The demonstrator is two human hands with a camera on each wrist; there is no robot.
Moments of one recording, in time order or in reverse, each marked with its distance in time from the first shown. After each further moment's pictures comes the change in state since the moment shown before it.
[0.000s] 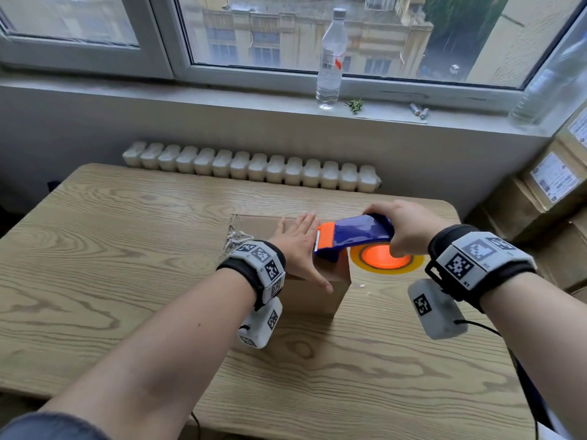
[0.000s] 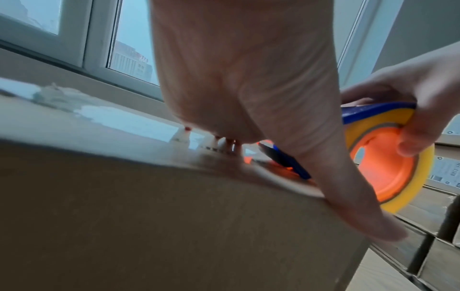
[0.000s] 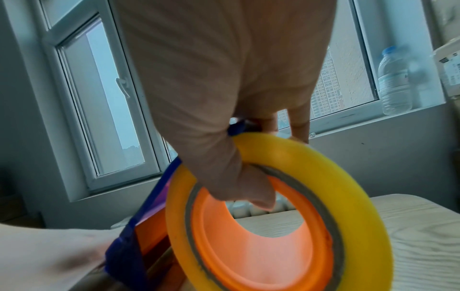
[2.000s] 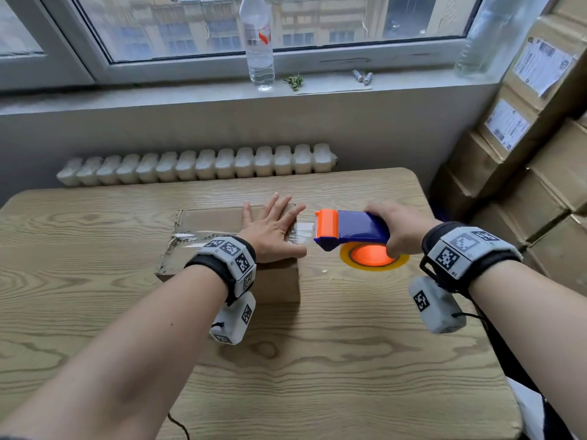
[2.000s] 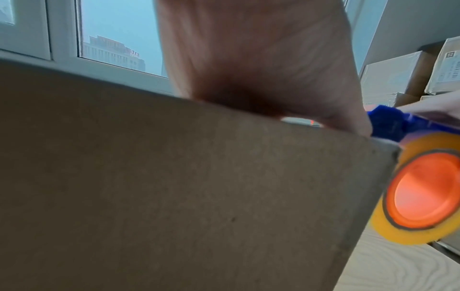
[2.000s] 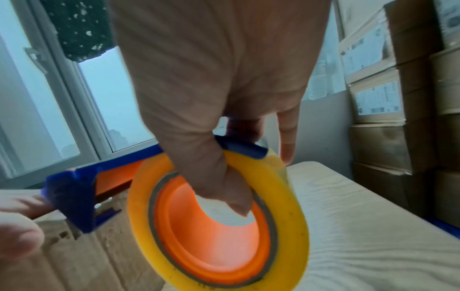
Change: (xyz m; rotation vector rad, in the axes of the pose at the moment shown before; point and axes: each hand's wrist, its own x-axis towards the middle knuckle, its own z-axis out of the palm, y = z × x) left_hand 0.056 0.043 0.008 0.023 0.119 0.009; right_hand -0.013 0.108 0.044 0.168 -0.077 0.129
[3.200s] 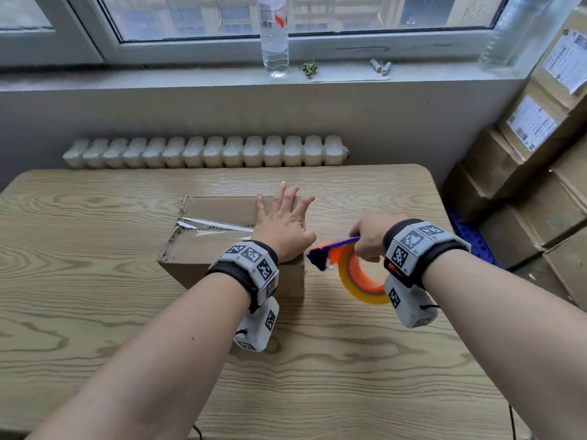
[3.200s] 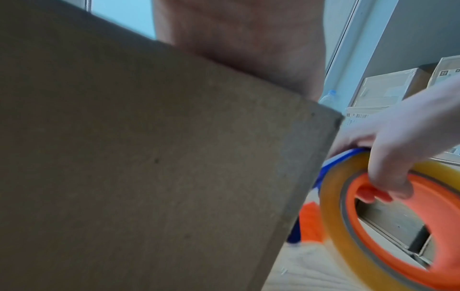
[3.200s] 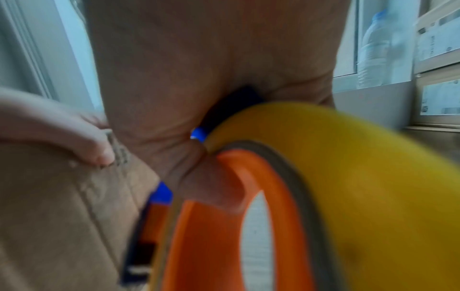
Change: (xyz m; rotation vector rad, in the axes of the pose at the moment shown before) left_hand 0.002 0.018 0.012 -0.045 0.151 -0.111; right_hand 0.034 -0.044 0.028 -0.258 -0.219 0.123
